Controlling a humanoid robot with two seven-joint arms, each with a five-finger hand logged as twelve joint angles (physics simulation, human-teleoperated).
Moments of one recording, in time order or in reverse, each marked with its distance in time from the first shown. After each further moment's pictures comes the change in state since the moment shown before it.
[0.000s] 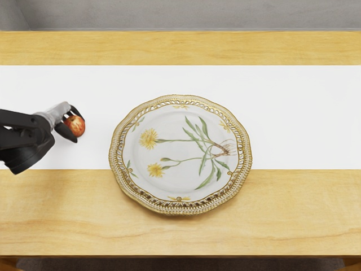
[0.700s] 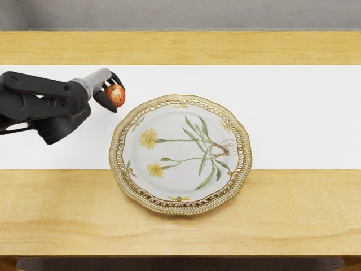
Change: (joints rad) left arm -0.171 -0.134 -0.066 -0.011 -0.040 -0.025 -0.003; right arm 0.000 0.000 0.000 0.000 0.000 0.000 0.000
